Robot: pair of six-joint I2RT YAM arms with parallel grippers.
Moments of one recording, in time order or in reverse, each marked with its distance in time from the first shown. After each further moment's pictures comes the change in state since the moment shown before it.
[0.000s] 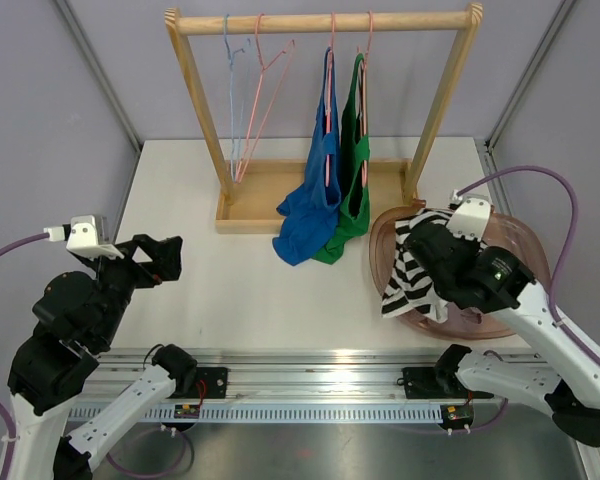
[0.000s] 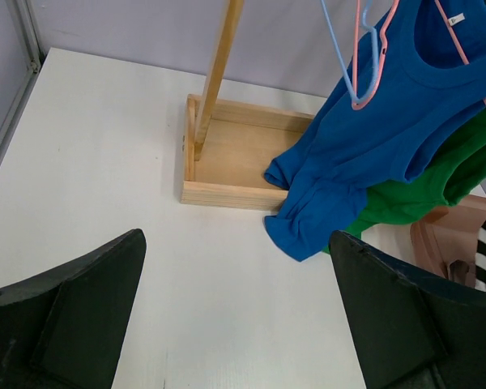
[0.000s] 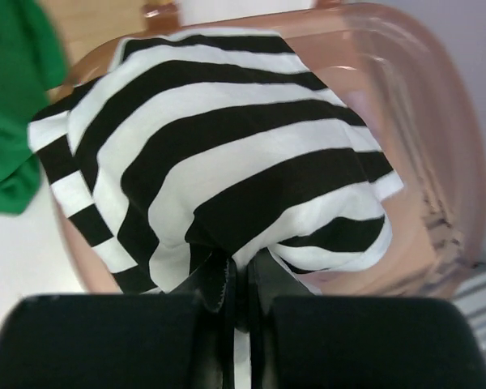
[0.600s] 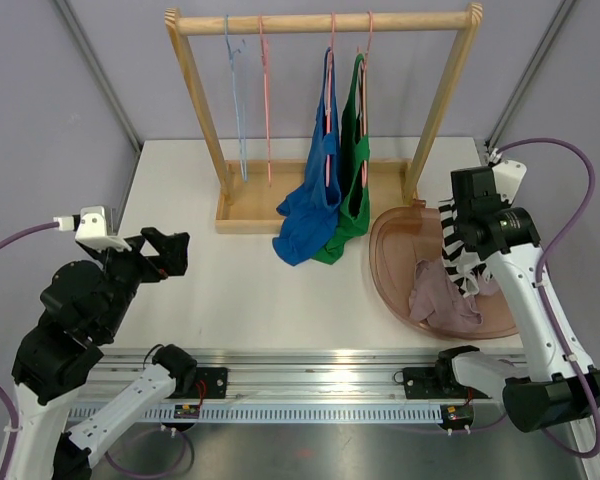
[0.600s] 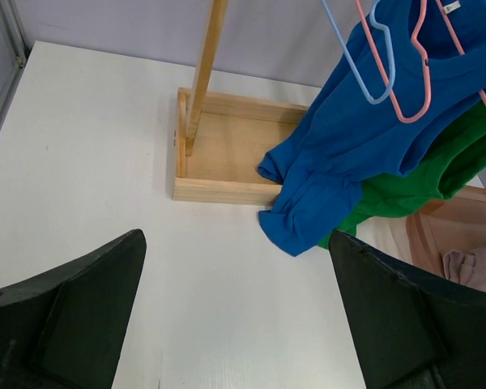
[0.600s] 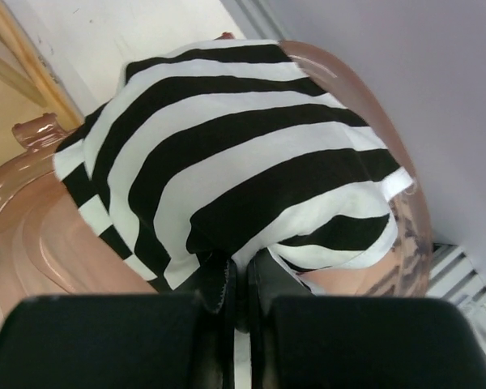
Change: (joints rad) left arm 0.000 0.049 0.017 0.004 0.030 -0.005; right arm -0.628 0.166 0.076 0.273 -0.179 -0.356
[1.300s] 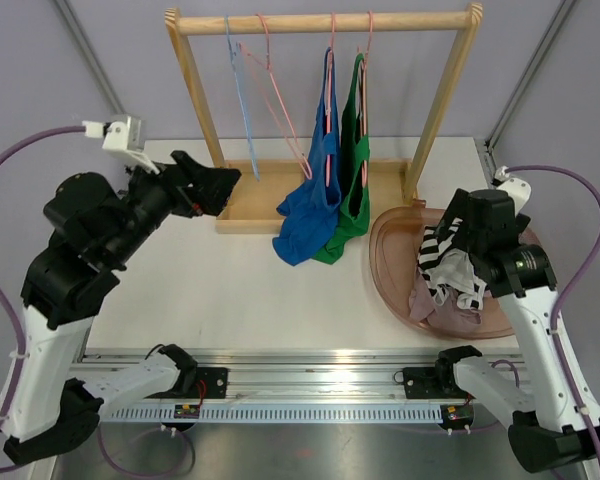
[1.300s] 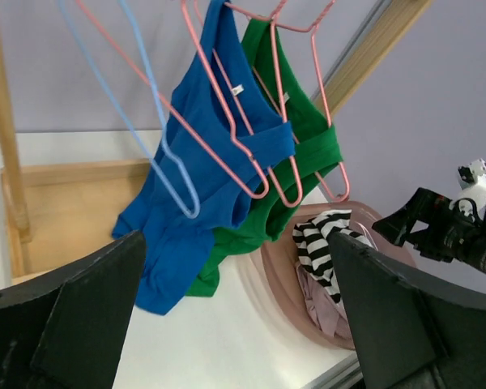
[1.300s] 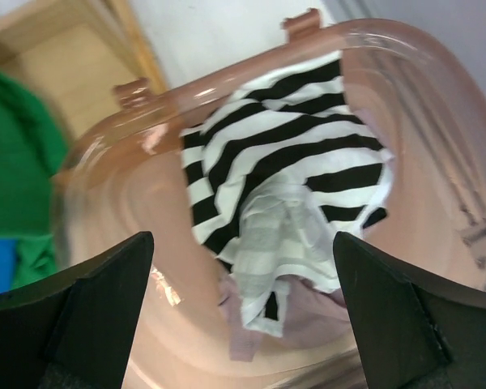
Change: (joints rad) left arm -0.027 0.395 0.414 0.132 0.315 -0.082; right arm -0.015 -0.180 -0.136 0.107 -0.219 0.002
